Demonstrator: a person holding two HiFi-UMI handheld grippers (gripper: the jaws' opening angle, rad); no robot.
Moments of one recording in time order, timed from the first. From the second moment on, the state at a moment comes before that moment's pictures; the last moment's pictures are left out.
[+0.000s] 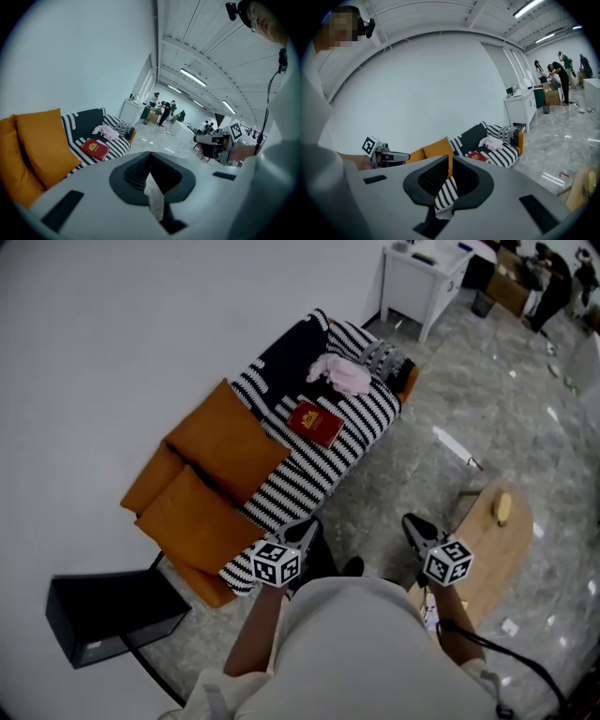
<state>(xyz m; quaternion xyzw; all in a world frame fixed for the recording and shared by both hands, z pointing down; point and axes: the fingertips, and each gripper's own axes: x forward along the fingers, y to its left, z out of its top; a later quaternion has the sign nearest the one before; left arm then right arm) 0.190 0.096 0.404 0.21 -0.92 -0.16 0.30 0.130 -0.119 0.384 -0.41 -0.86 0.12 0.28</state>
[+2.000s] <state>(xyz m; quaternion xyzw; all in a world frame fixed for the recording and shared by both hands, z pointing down) 0.002 0.277 0.445 0.23 -0.90 -0.16 0.32 -0.063 0.085 0.406 -0.39 -0.86 0.07 0.31</state>
